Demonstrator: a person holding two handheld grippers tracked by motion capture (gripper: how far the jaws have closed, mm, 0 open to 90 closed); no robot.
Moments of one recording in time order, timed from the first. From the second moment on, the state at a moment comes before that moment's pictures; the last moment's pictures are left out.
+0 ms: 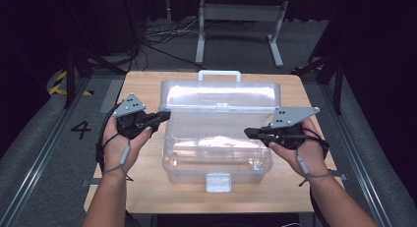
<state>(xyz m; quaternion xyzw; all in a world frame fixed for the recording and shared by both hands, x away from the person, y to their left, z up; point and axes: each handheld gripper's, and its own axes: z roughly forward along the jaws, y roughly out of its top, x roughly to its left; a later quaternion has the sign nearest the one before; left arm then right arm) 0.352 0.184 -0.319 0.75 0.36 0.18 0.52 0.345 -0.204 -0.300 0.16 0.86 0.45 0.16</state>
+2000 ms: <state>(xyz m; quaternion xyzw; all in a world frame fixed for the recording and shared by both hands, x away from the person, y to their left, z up) 0.333 0.181 -0.327 0.79 0.35 0.15 0.48 0.356 -0.281 -0.338 0.27 0.78 0.54 0.14</state>
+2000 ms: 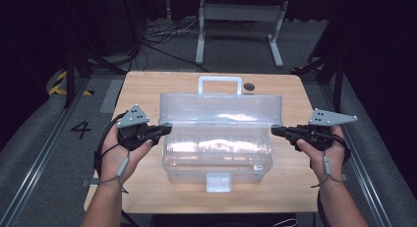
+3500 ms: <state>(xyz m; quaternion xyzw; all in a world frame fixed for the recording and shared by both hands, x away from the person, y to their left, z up) 0.331 0.188 -0.331 0.83 0.35 0.07 0.43 0.351 -0.280 -0.338 0.30 0.83 0.46 0.10</state>
